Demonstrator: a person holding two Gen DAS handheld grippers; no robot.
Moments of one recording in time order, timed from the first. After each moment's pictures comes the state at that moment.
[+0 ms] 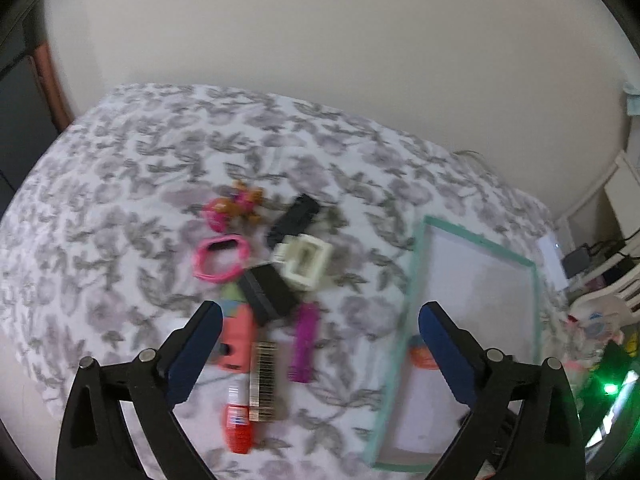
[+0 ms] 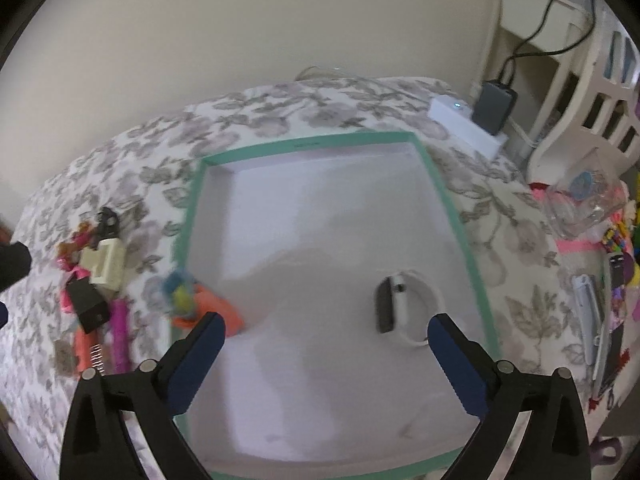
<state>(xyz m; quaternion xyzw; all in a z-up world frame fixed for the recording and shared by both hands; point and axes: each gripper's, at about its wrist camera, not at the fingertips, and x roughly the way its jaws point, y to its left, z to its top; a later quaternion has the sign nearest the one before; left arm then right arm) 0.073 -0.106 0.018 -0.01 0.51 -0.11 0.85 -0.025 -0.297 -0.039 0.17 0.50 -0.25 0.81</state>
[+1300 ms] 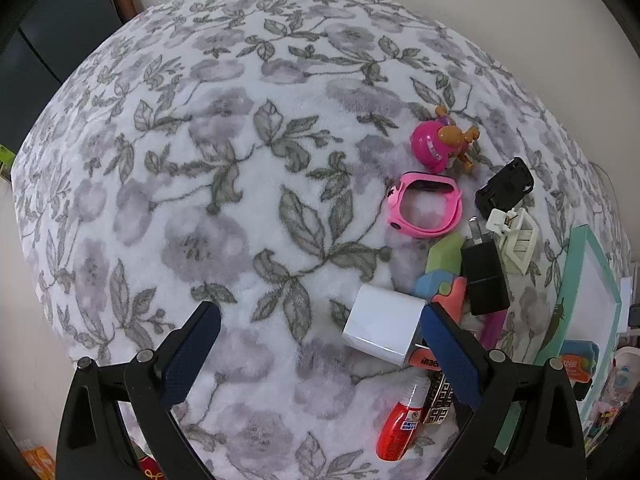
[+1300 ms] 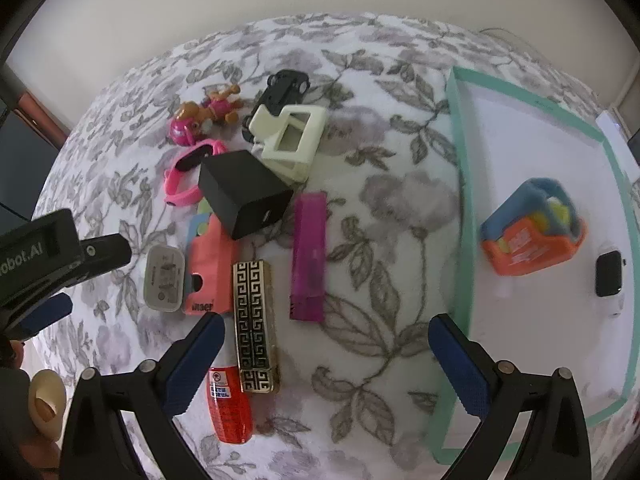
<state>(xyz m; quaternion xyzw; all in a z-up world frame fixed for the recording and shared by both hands) 0.120 0.032 -0.067 -0.06 0.64 0.02 0.77 0.043 -0.144 -0.089 0.14 0.58 -0.08 0.80</state>
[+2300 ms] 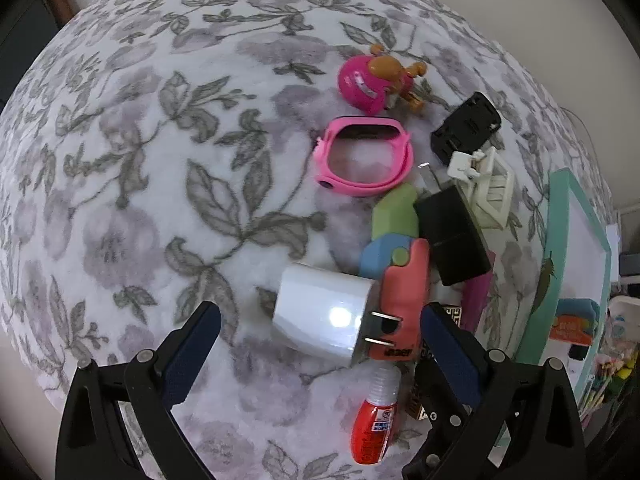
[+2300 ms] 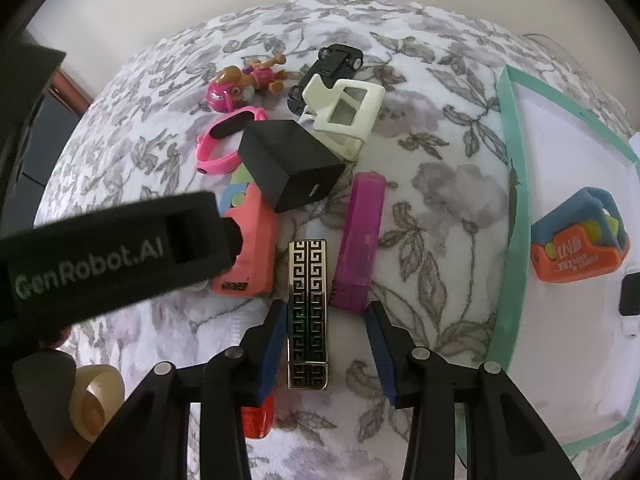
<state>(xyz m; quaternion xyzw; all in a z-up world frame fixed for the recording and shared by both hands) 0.127 -0.016 -0.102 -0.04 0.67 -0.08 0.74 0.053 -0.130 -0.098 0.12 0.60 -0.02 0.79</state>
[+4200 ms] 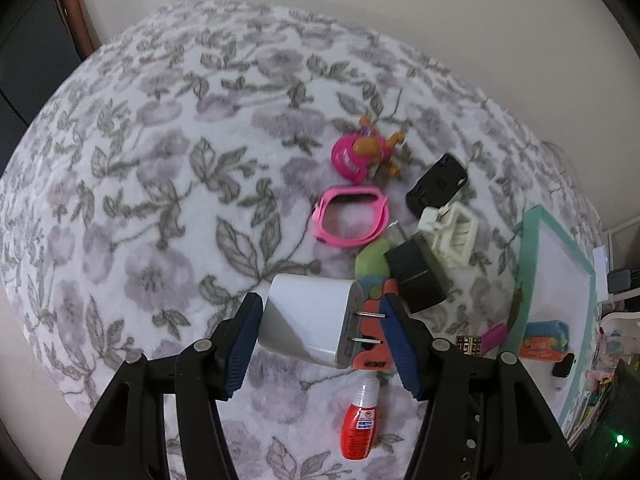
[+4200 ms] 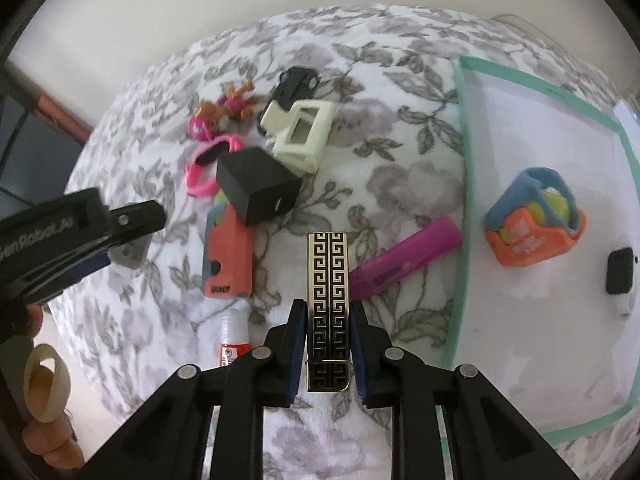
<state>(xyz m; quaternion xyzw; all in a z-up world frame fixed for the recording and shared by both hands) 0.123 -0.005 -0.036 -0.05 0.60 -0.06 0.80 0.046 -0.169 -0.072 0.19 0.58 -0.04 0.79</state>
